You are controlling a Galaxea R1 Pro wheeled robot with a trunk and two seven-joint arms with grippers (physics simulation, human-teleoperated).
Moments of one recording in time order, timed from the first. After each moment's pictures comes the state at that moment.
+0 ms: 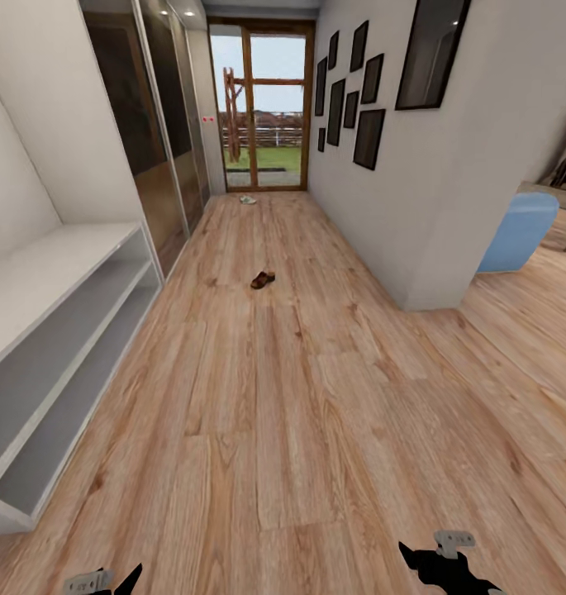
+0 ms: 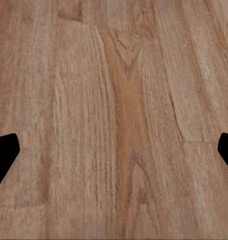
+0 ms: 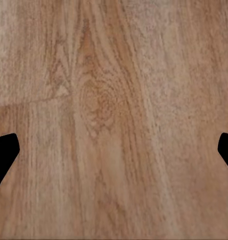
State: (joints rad) left arm -0.14 0.25 0.15 -0.48 0.38 -0.34 -0.60; right arm -0.51 -0.20 -0.07 -0.03 -0.10 -0.30 0.35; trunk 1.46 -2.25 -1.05
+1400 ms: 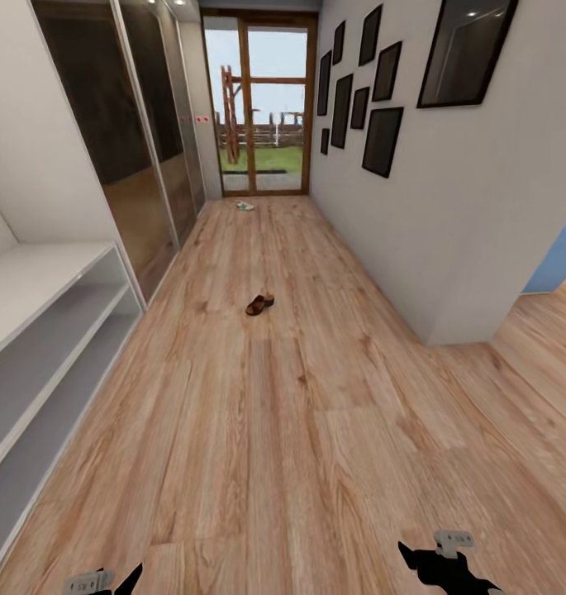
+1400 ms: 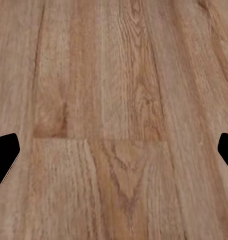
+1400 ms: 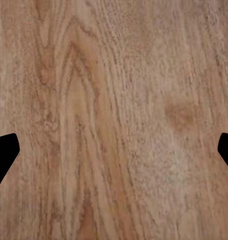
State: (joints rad) left arm -0.14 0.25 0.15 -0.48 0.38 -0.34 -0.60; right arm -0.51 -0.20 -0.07 -0.03 -0.10 -0.30 0.35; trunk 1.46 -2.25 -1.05
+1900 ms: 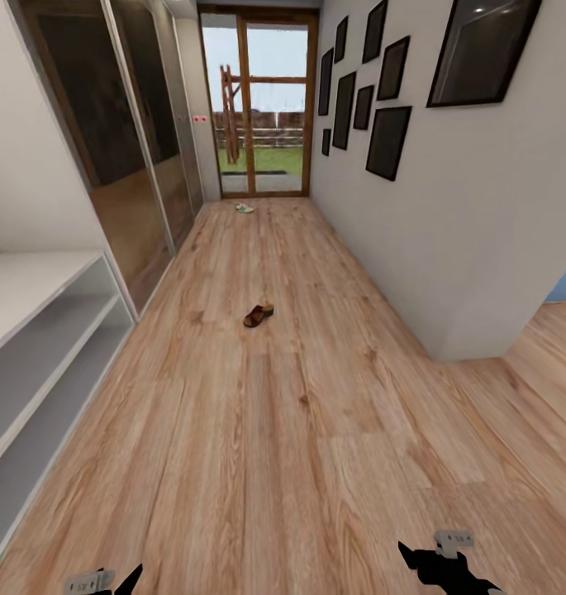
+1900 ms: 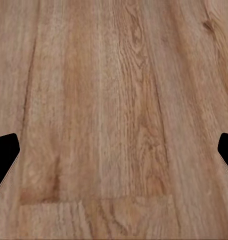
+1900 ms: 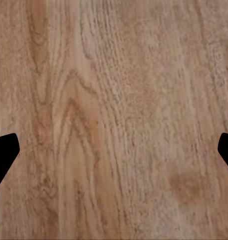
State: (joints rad) left arm -0.14 0.25 0.15 -0.48 0.38 -0.34 -0.60; right arm -0.51 -0.20 -0.07 -0.03 -0.10 -0.30 0.35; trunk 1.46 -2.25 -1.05
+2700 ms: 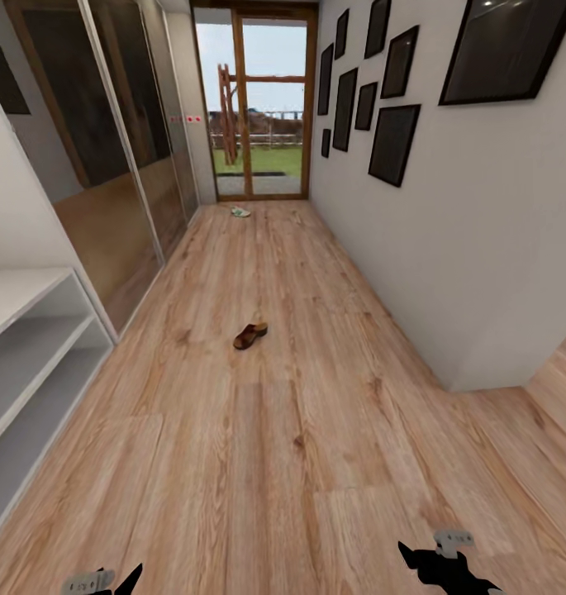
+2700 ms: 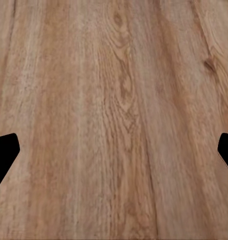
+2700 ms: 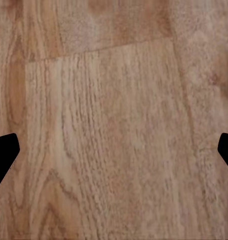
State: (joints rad) left arm -0.14 0.25 0.15 -0.48 0.38 -0.34 -0.60; right arm -0.51 -0.20 -0.07 -0.03 -0.10 -0.30 0.35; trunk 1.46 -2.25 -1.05
